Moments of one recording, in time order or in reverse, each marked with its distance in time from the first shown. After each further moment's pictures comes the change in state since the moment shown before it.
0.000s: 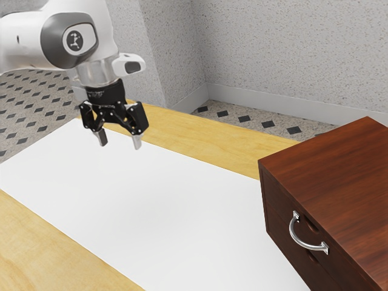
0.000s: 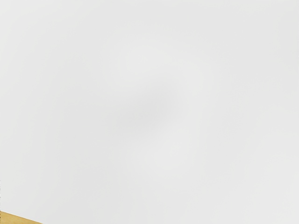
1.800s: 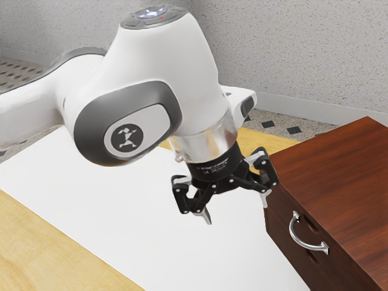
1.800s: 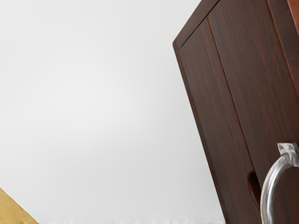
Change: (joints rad) arm -0.220 -0.278 -0.401 -0.403 0.005 0.401 -1.102
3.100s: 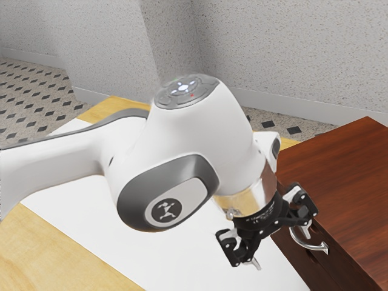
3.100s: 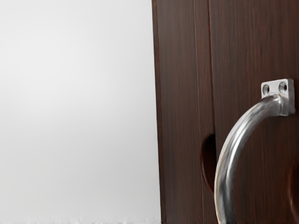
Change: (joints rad) arm -0.078 0.023 -0.015 -0.169 -0.029 0.312 -0.307
